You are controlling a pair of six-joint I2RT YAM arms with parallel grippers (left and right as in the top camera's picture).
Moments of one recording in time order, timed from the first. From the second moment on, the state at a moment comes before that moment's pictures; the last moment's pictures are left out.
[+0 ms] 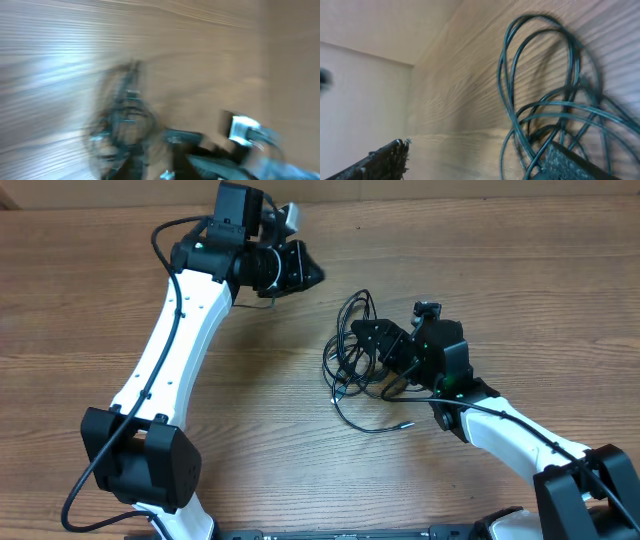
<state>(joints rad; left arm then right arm) -0.25 1.86 1.77 -0.89 0.54 -0.44 0.37 1.51 0.63 0.41 -0.33 0.97</state>
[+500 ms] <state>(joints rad) -0.24 1.86 1.77 -0.99 0.02 -0.45 0.39 1.52 0.75 0.21 -0.08 0.76</state>
